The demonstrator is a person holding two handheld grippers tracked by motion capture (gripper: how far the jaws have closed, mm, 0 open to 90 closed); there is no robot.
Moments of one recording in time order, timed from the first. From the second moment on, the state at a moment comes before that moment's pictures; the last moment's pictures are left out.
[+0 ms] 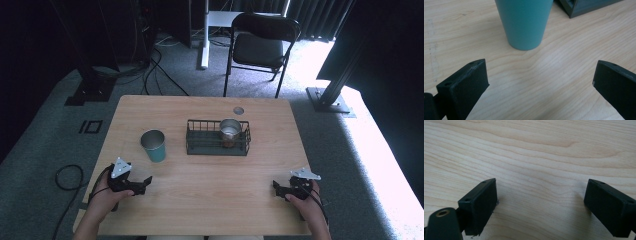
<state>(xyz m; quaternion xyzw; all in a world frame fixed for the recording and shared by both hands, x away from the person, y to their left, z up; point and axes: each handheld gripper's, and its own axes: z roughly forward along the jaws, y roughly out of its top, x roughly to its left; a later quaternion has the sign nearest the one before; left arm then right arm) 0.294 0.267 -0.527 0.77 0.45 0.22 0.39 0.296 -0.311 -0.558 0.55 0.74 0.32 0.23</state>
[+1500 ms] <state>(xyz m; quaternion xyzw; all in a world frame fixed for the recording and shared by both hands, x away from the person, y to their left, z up) 0.347 0.242 -0.504 0.71 0.45 0.29 0.45 0.296 -0.311 -0.558 0.55 0.74 0.32 0.23</state>
